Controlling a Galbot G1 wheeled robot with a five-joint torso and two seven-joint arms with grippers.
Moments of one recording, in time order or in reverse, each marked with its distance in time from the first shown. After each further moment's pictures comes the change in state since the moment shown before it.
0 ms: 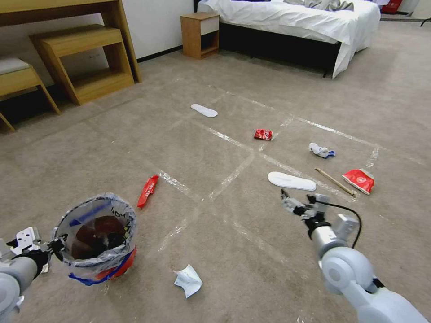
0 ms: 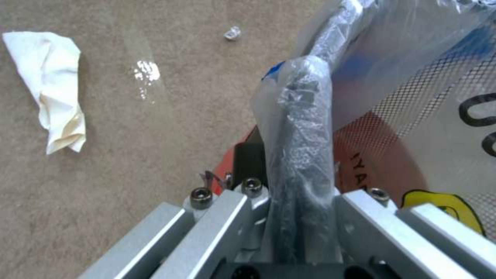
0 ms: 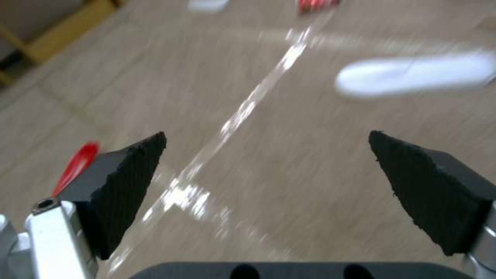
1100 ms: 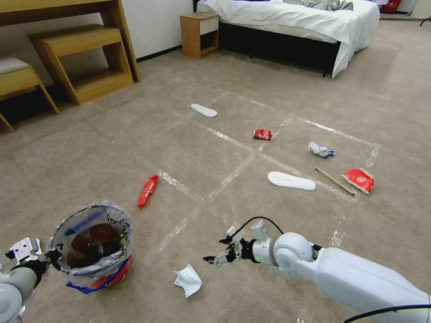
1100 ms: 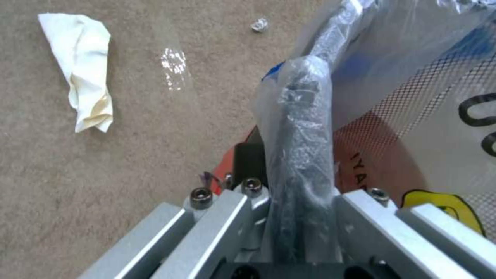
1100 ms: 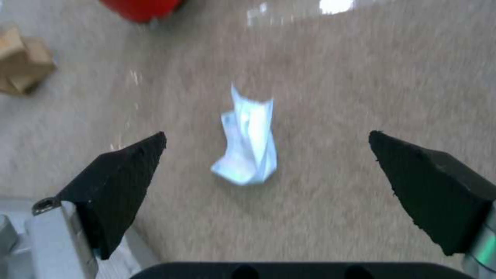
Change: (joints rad) left arm 0.015 -0.079 -0.017 0.007 0.069 -0.012 0.010; right arm 0.676 -0.106 -0.917 -0.207 -0.003 -0.313 -0.517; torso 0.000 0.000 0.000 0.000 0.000
